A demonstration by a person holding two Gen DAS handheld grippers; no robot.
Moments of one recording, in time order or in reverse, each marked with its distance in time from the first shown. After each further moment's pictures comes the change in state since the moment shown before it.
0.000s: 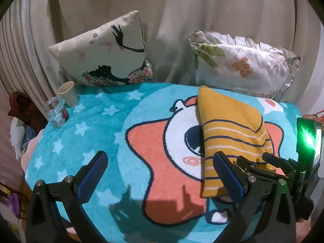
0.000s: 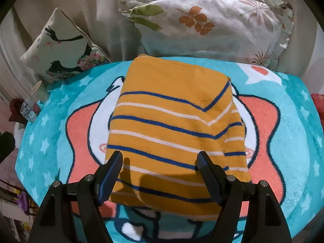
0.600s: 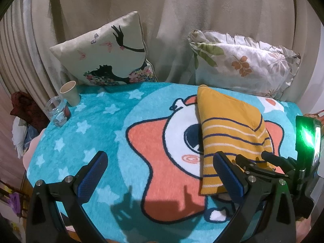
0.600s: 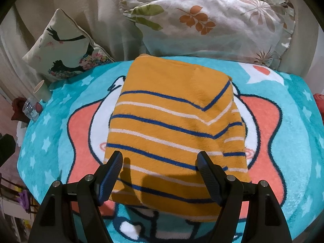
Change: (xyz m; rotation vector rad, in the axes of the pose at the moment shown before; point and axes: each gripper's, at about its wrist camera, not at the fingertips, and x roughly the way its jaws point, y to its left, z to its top) left arm -0.002 -0.003 -0.002 0.003 0.002 0.002; right arm 0.000 -0.001 -0.002 -0.010 -0.002 0.022
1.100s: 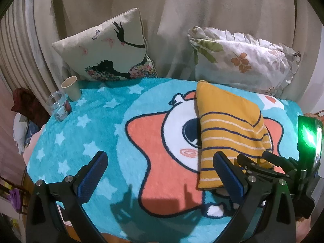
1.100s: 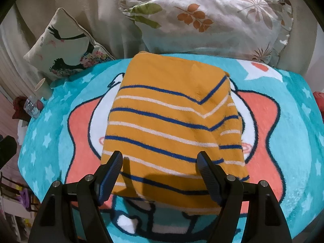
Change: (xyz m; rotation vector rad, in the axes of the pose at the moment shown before) left arm -0.005 -0.004 -0.011 -0.010 0.017 0.005; right arm -0.005 -0.008 -0.009 0.001 0.010 0.006
